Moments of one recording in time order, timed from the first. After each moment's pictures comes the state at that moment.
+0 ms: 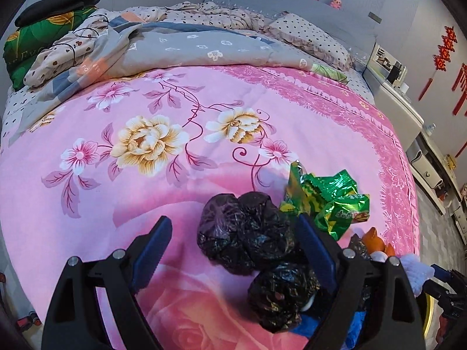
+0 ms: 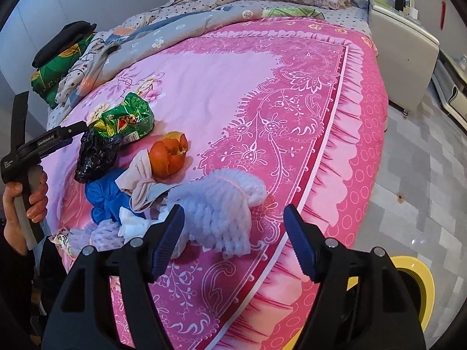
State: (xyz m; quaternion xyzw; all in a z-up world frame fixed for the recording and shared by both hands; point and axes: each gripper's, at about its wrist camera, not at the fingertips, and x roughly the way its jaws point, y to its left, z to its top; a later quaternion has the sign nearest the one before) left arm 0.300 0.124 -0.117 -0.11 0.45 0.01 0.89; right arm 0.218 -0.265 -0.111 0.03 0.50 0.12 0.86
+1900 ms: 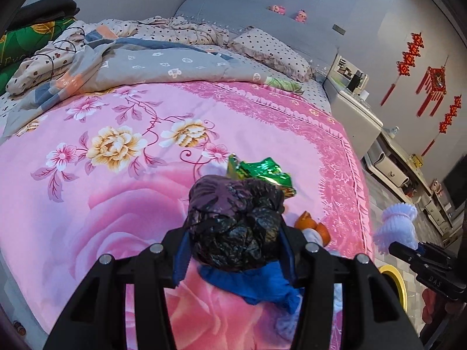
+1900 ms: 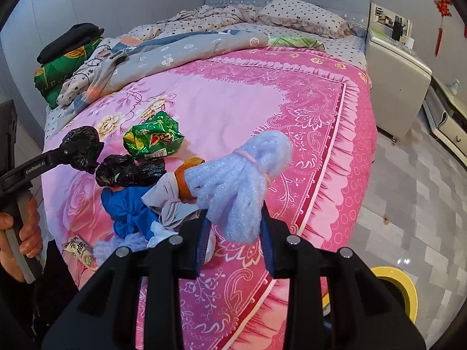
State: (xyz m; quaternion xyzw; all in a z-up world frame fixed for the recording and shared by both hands) left arm 0.237 0.087 -0.074 -0.13 0.40 -0.08 0.90; right arm 0.192 -0.237 -0.061 0.00 0.45 0.11 0.89
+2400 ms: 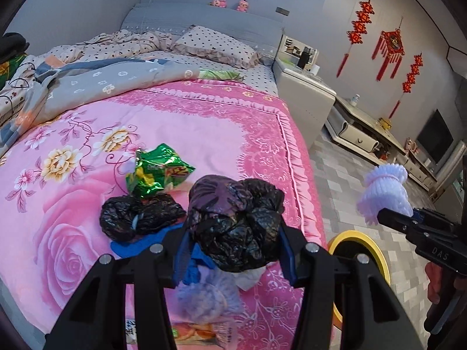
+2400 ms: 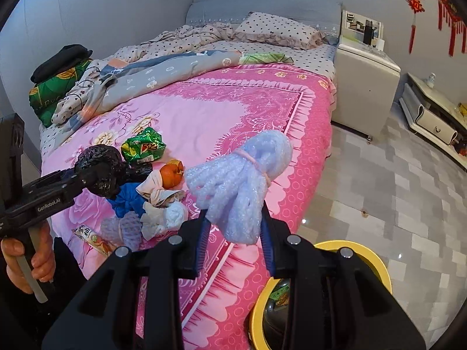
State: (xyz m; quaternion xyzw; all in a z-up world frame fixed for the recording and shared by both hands) left arm 0.184 -0.023 -0.043 -0.07 0.39 -0.18 0.90; right arm 0.116 -0.297 -0.011 0.01 0.41 0.06 0.91
